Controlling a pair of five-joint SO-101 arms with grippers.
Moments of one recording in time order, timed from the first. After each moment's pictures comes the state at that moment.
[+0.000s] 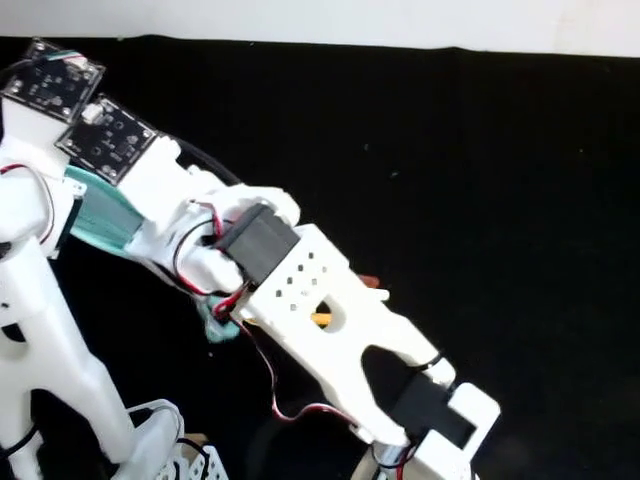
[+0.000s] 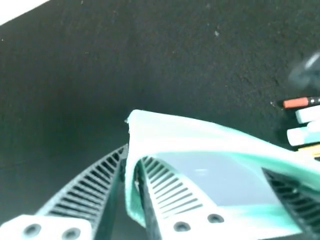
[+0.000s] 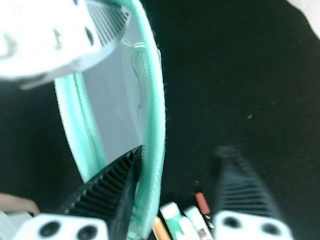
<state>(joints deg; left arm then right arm) -22.1 -24.6 -14.9 100.0 -39.0 -55.4 2.1 -30.6 76.8 6.0</state>
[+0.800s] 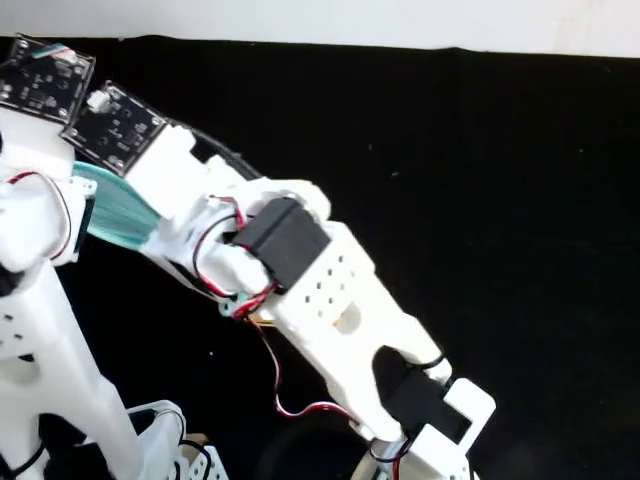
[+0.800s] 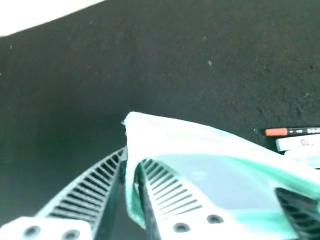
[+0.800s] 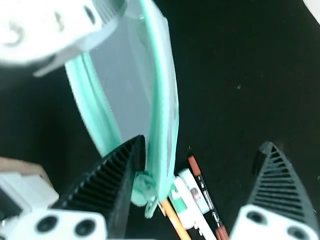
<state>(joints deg) -20.6 -25.4 -14.6 100.0 -29.5 -55.5 2.7 -45.8 93.8 8.9</state>
